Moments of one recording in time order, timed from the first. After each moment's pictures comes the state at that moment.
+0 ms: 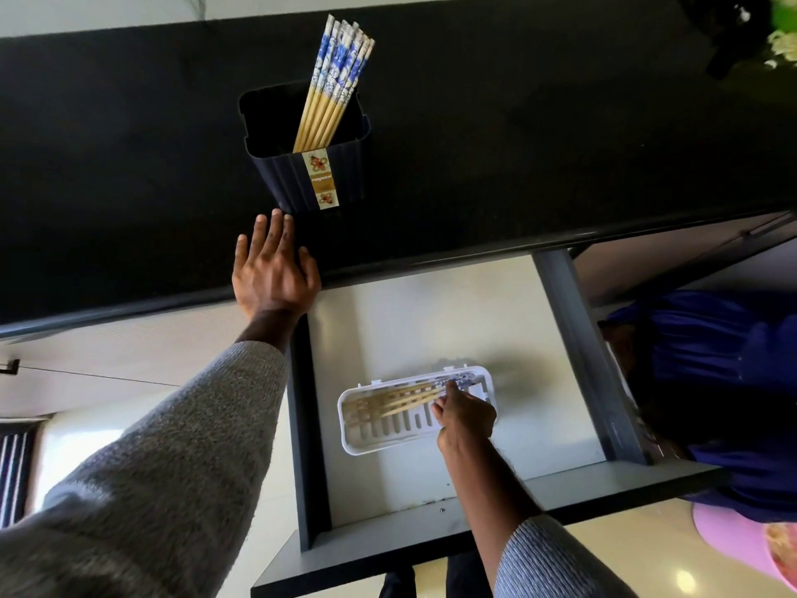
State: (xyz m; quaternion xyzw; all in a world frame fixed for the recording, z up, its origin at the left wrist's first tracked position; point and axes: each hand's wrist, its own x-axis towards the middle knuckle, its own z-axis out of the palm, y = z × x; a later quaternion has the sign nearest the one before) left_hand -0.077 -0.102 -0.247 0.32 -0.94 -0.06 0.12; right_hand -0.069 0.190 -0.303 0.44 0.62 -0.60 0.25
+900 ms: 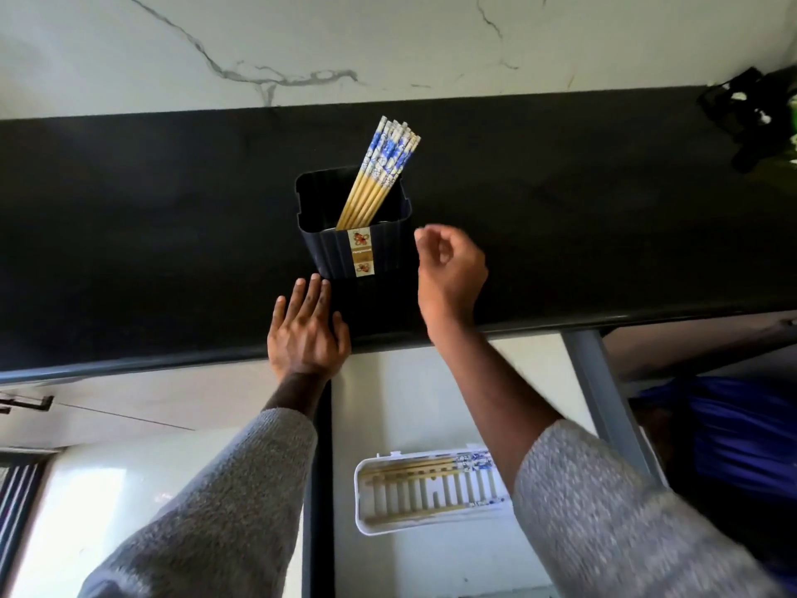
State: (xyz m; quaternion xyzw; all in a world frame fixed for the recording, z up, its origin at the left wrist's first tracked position) left_hand -0.078 -0.103 -0.245 0.32 -0.94 -0.07 0.12; right_hand -0.214 0.020 -0.147 -0.05 0.75 -0.66 -0.01
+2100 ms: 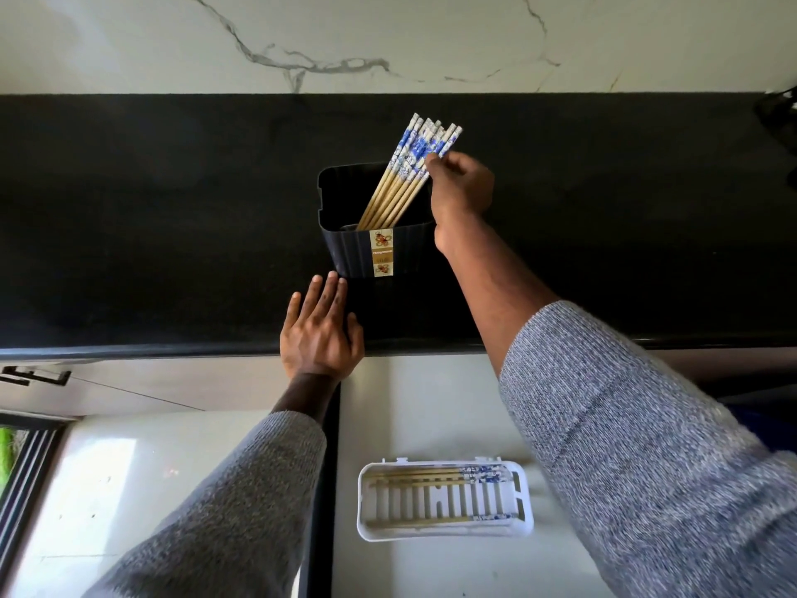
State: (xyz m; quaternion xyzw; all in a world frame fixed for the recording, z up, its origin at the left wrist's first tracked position) left_hand -0.079 -0.103 -0.243 0.32 -0.94 -0.07 0.11; right_hand -0.295 -0.059 -0.101 0.03 0.72 -0.68 0.16
